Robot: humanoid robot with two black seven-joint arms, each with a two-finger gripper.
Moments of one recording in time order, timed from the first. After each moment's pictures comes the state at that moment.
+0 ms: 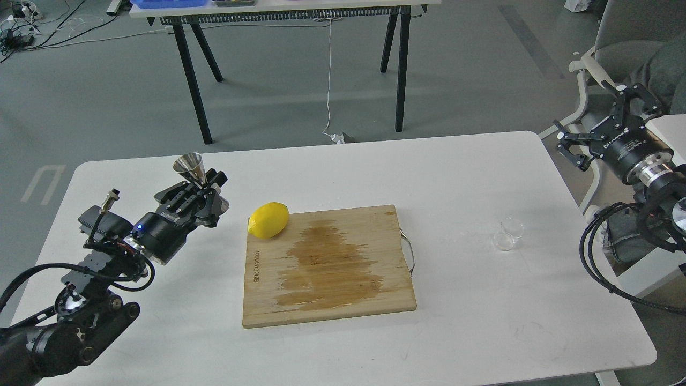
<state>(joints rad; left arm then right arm) -0.47 0.37 -0.69 -0.93 1.88 0.49 -0.49 0.53 -0.61 1.03 0.73 0.21 0.49 -0.06</state>
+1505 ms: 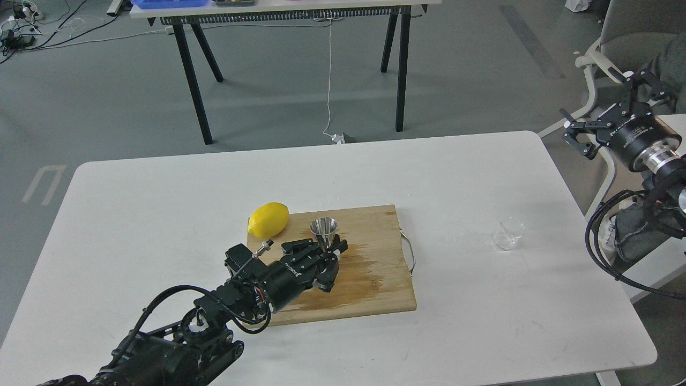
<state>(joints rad) -0.50 -0.04 -0.46 -0.57 2.04 0.49 -0.49 0.58 -0.62 0.99 0.69 0.21 0.49 -0.06</state>
